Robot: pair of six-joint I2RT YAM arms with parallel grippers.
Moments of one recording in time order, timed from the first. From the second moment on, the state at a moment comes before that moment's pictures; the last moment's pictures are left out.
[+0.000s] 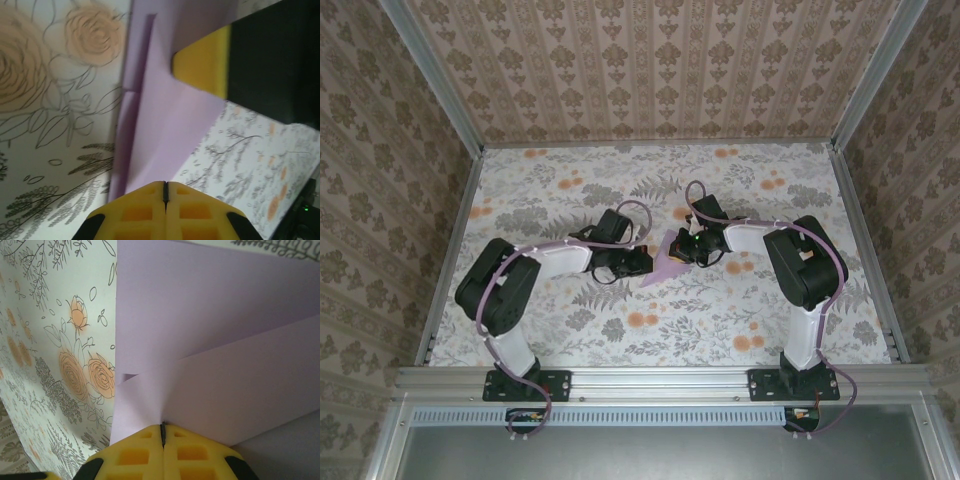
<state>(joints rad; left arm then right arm) -0.67 1.75 0.92 -0.16 0.51 -0.64 0.40 1.93 1.06 -0.20 -0.48 0.78</state>
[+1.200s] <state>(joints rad) -0.67 1.80 0.90 -0.17 0.49 -0.64 0.50 1.91 1.05 -0.15 -0.61 0.61</state>
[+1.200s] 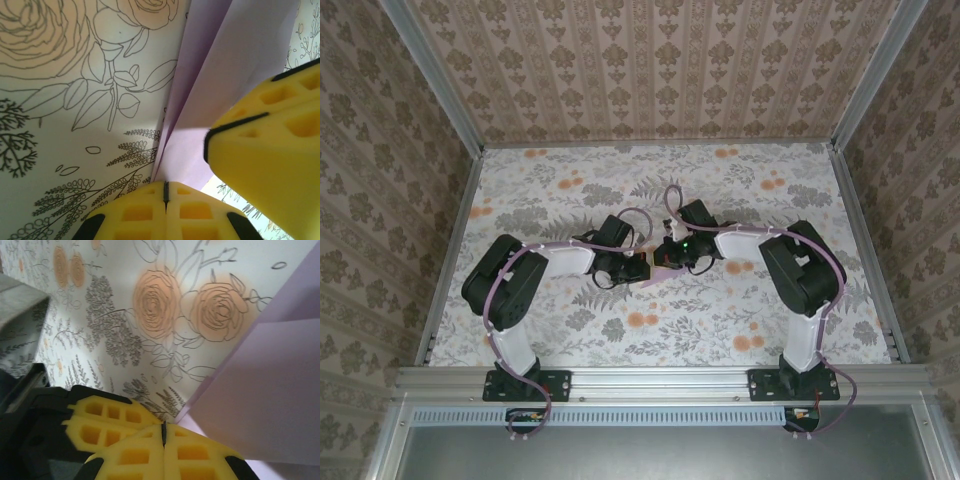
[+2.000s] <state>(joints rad) -0.67 1.77 0.87 -0.12 0.52 -0.66 0.49 1.96 1.05 -0.14 -0.64 0.61</state>
